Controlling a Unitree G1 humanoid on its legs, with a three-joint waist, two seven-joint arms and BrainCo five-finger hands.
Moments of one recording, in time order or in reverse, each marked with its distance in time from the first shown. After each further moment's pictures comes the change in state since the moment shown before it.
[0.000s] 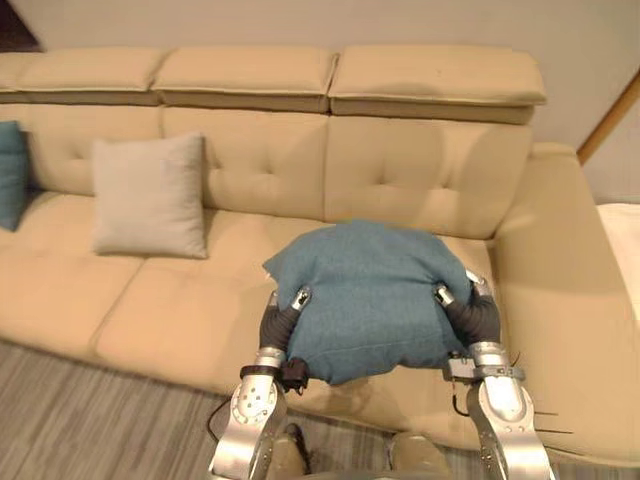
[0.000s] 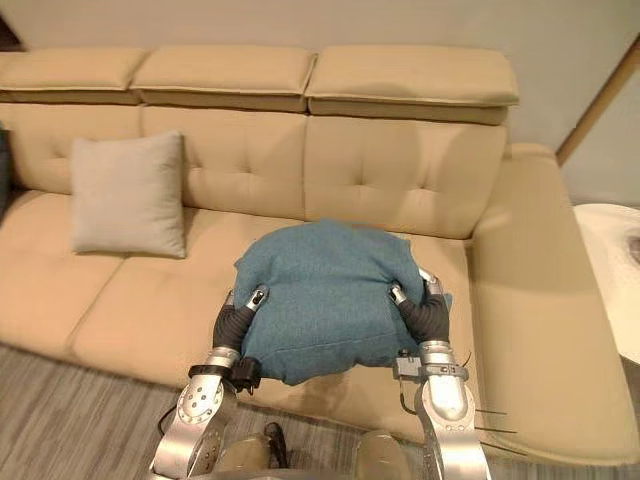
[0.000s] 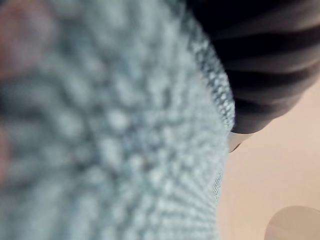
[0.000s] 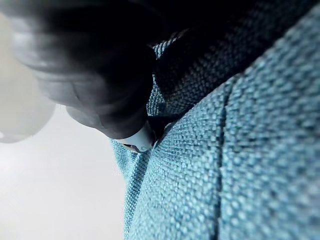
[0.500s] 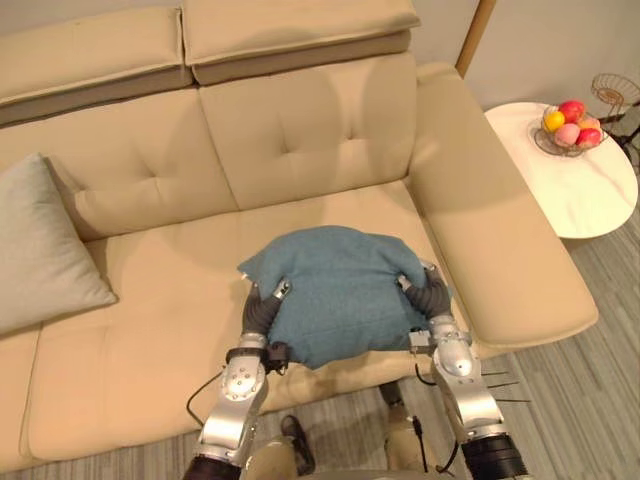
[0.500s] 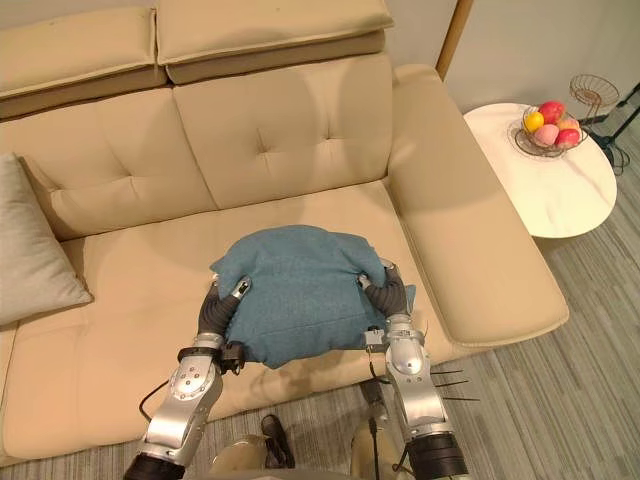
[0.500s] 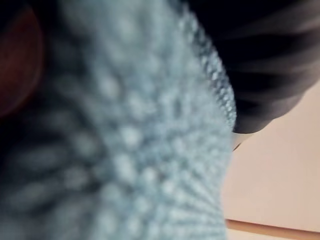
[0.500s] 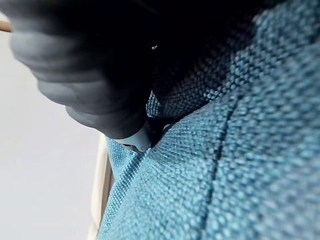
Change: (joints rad) left arm -0.187 0.056 0.091 0.210 0.091 -0.001 0.090; right arm -0.291 0.007 0.052 0.369 -0.161 -0.005 -0.069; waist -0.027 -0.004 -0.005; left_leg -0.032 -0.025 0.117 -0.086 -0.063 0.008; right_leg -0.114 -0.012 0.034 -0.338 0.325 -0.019
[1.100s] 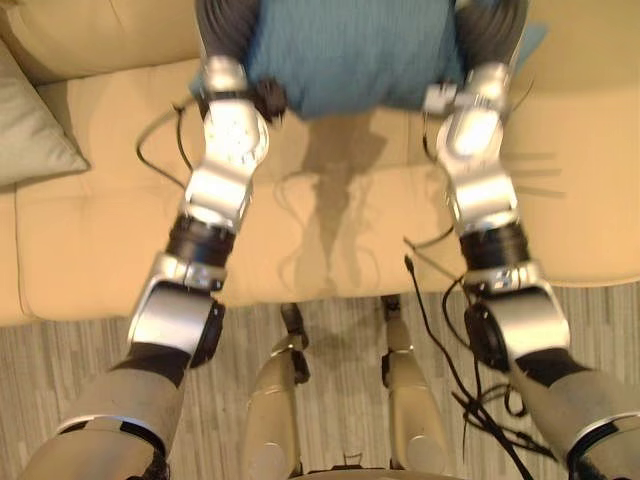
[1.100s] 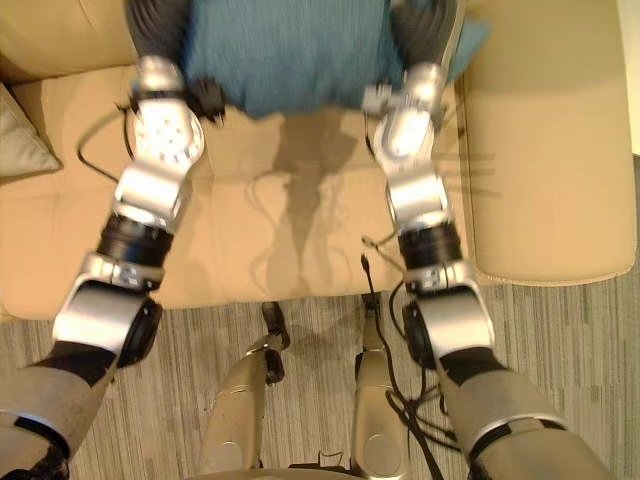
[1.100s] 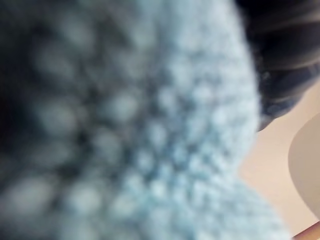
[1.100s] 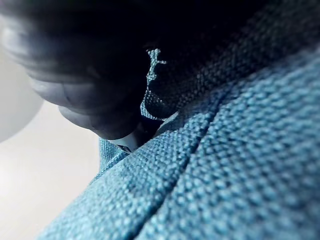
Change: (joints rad) left arm -1.264 0.276 0.027 0.398 0.092 -0.018 0.340; right arm -1.202 -0.161 -0.095 0.365 -0.148 0.031 -0.421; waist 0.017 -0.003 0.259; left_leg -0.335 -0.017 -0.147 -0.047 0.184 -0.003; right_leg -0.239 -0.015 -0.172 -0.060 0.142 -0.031
